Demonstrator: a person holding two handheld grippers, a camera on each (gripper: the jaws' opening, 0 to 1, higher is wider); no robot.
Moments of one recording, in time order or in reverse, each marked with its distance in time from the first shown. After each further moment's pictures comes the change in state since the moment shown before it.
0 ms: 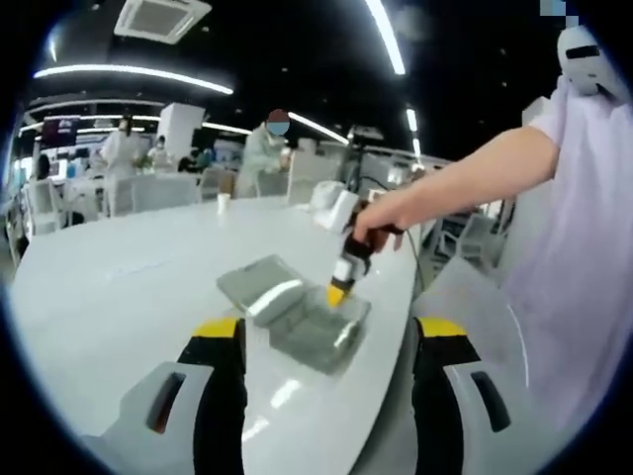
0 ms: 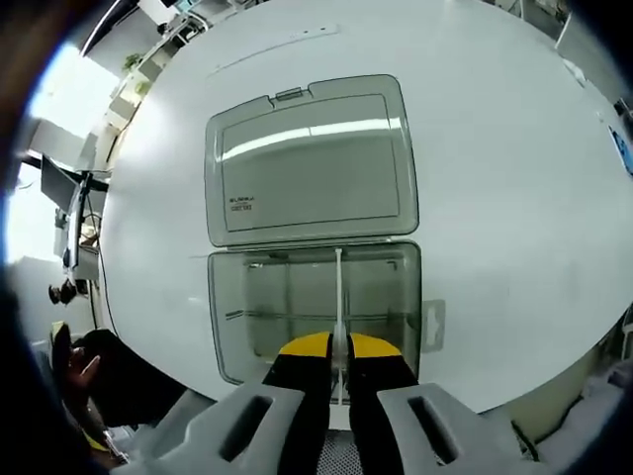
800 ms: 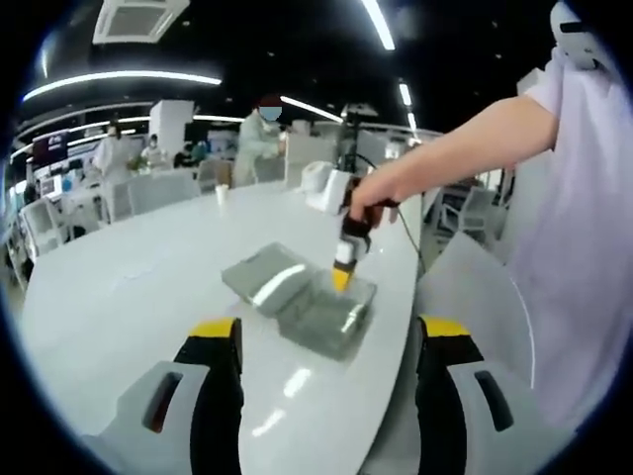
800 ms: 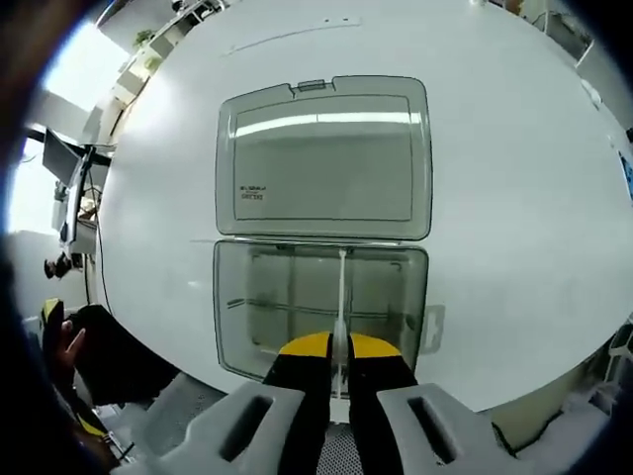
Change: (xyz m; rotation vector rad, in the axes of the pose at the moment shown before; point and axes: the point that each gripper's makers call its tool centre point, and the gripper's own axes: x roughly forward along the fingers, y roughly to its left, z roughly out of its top) left arm -0.004 0.003 0.007 0.080 0.063 0.004; right arm -0.008 0.006 0.000 -0.092 0.056 -0.016
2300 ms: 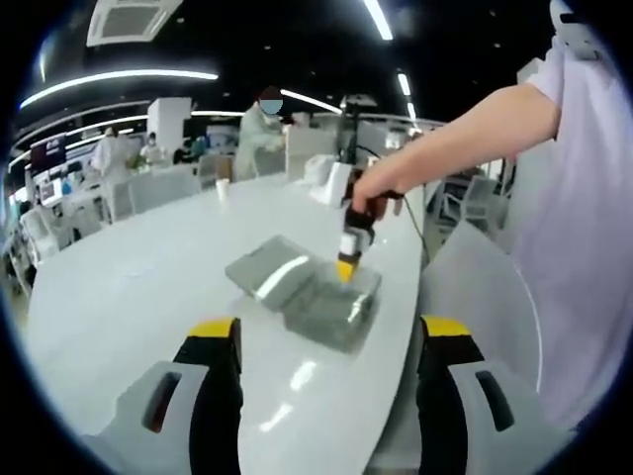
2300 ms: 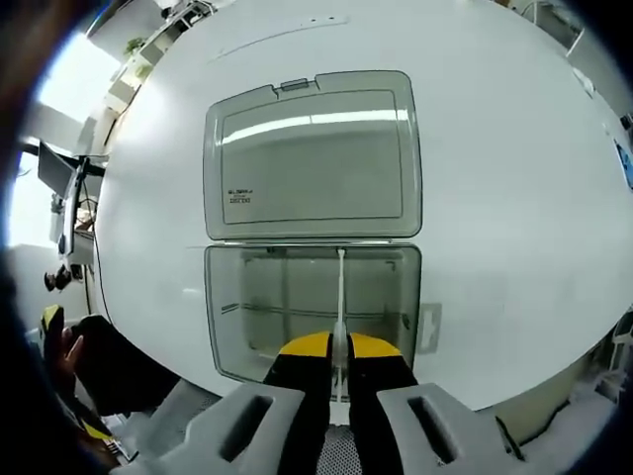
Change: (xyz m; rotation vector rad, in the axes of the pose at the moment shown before) left arm 0.002 0.005 -0.008 0.031 0.043 0.012; right arm 0.007 -0.006 -0.002 0.051 -0.004 -0.006
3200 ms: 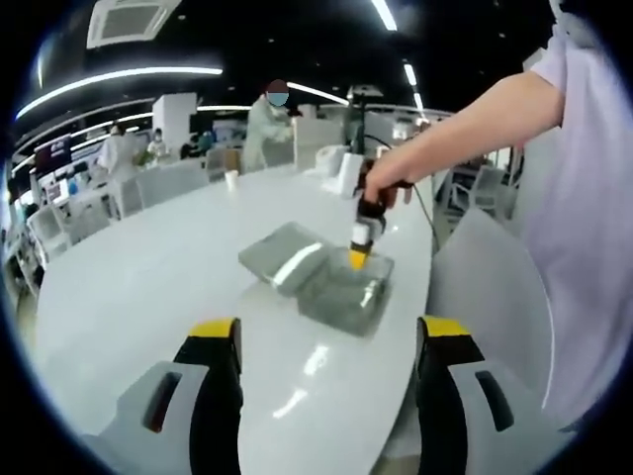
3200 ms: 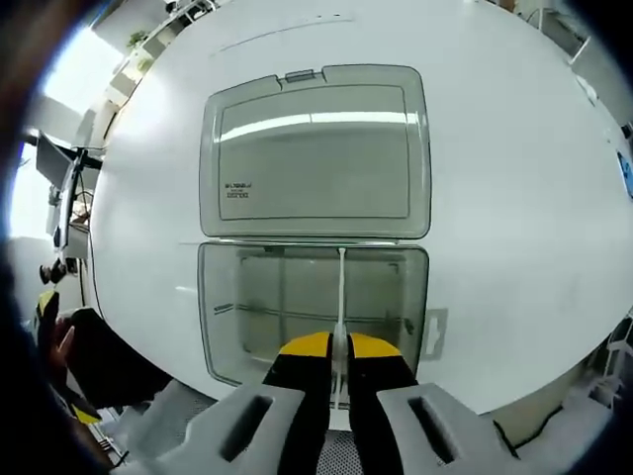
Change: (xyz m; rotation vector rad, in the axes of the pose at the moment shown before) left arm -0.005 0.013 -0.015 0.013 0.040 0.036; right arm 0.008 0.001 0.000 -0.032 0.000 -0.022
